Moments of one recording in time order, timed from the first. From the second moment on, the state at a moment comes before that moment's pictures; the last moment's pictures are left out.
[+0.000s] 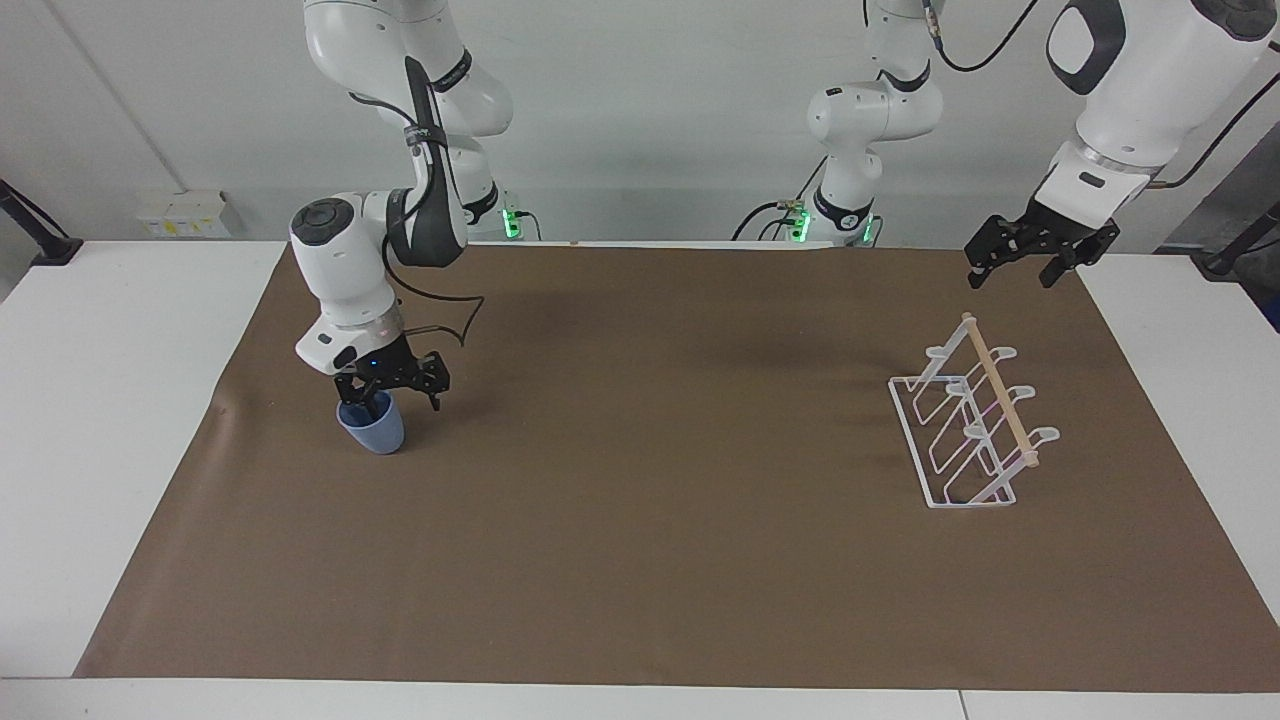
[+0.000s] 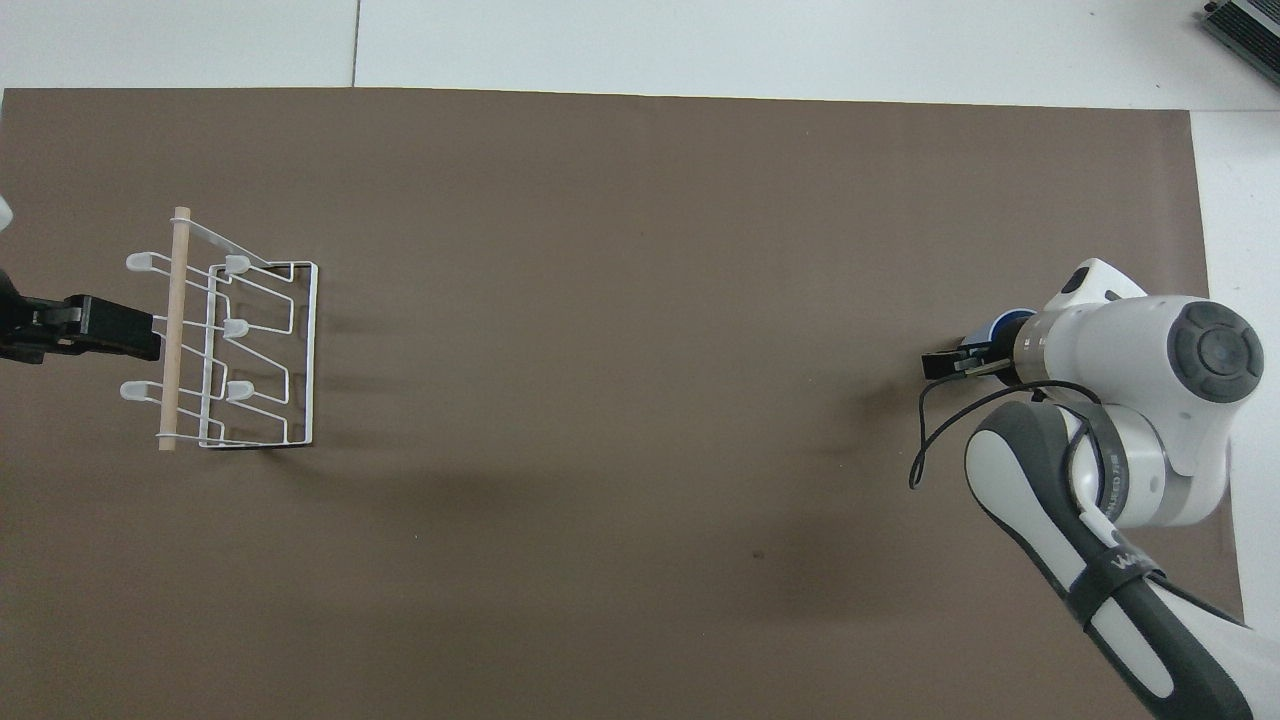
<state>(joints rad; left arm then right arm) 0.07 -0.06 -0.11 -1.68 -0.02 1.60 -0.01 -0.12 0.09 0.12 -2.22 0.00 2.48 -0.20</state>
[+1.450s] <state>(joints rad) 0.07 -0.06 -0.12 -1.68 -0.02 1.59 -0.01 -0.12 0.09 0.12 -2.22 0.00 2.48 -0.23</state>
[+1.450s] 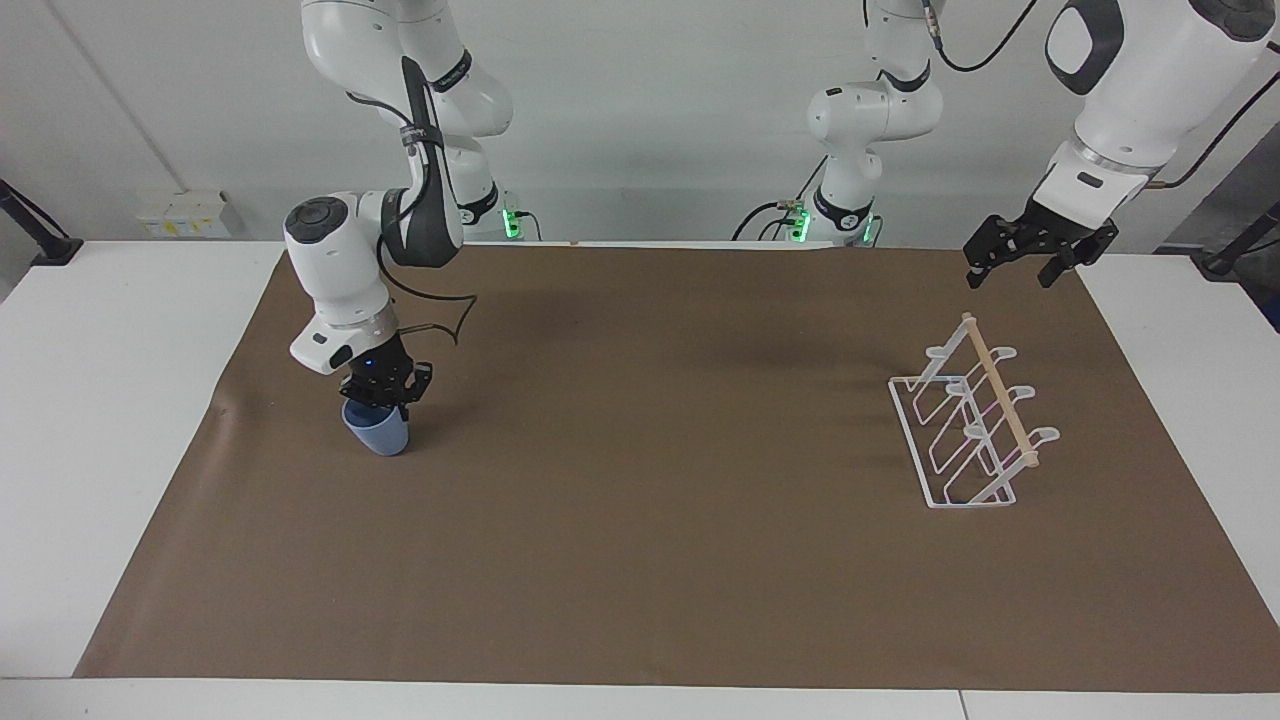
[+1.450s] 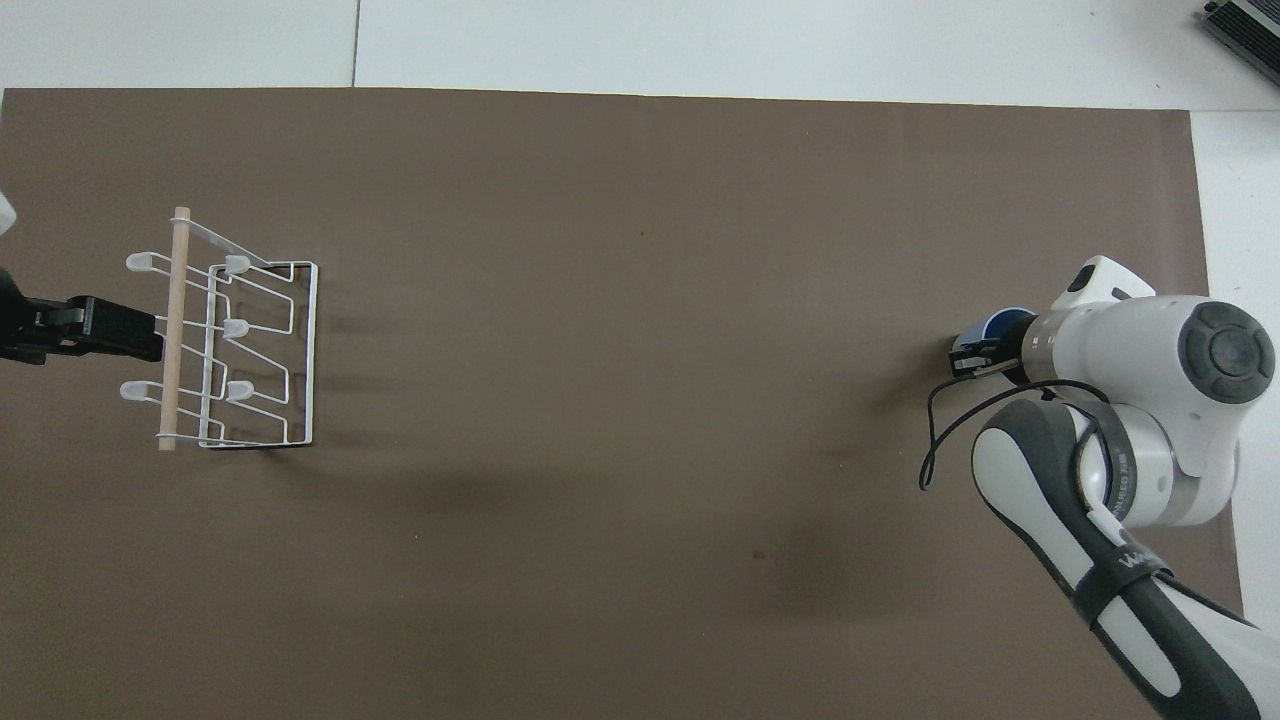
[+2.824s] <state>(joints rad) 0.12 -0.07 -0.11 -1.68 -0.27 1.56 -0.40 -0.11 0.10 0.23 -2.03 0.50 2.23 -0.22</state>
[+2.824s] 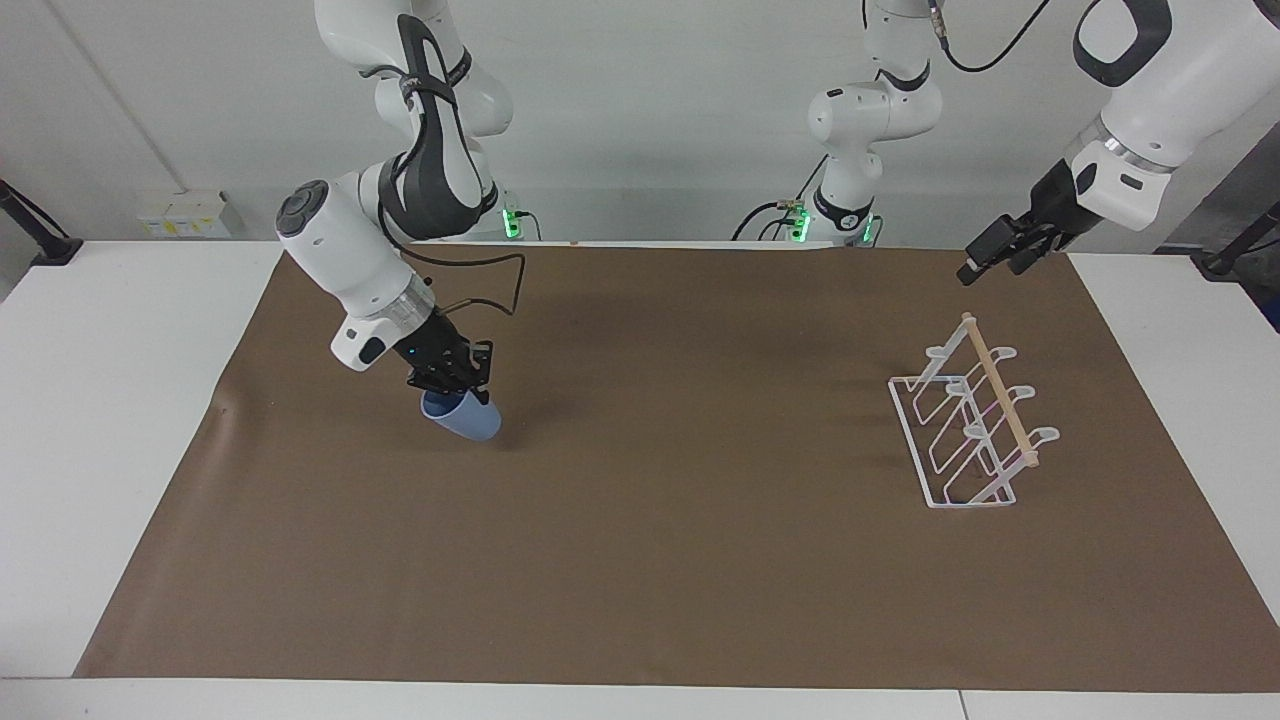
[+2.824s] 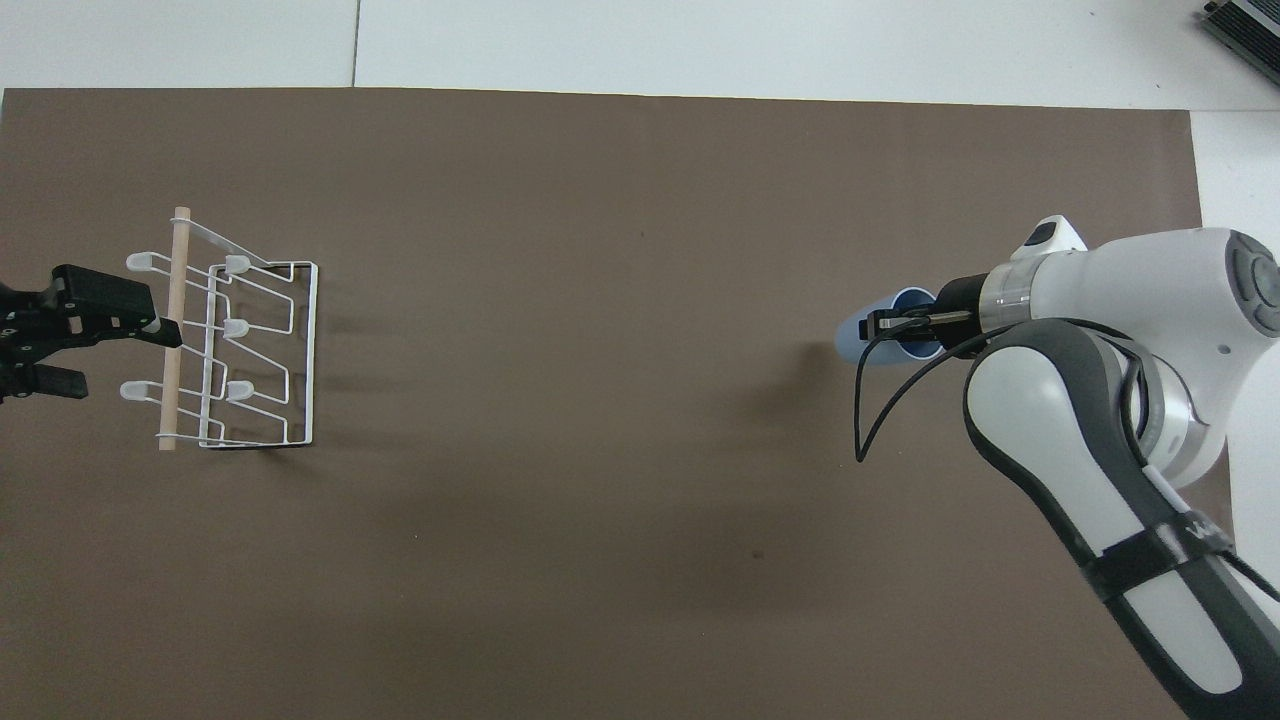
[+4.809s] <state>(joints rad) -0.17 -0.15 -0.18 -2.02 -0.74 2.13 -1.51 0.21 0.01 0.38 -2.01 1.37 2.58 -0.26</state>
